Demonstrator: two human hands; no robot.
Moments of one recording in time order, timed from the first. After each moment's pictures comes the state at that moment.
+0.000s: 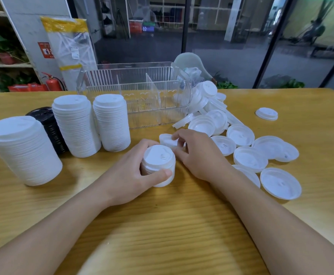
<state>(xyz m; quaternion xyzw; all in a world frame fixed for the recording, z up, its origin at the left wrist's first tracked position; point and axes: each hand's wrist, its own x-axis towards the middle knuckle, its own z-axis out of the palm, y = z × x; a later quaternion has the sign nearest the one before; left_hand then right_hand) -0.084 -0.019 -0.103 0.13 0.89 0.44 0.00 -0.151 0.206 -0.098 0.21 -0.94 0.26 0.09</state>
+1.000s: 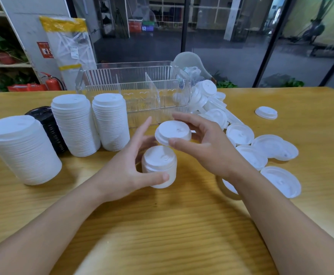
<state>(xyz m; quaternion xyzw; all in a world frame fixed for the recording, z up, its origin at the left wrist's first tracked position) -0.088 -0.025 -0.100 0.18 0.83 0.52 0.04 -0.131 0.222 -0.069 0.23 -0.80 0.56 0.03</state>
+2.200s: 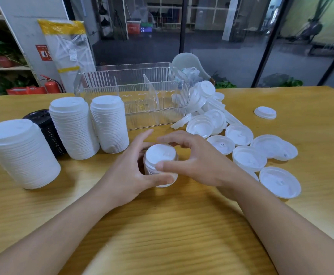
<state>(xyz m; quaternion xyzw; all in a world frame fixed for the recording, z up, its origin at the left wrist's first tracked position) -0.091 -0.014 -0.114 0.14 0.84 0.52 -0.02 -0.124 0.211 -0.077 0.26 -0.86 0.44 -0.03</state>
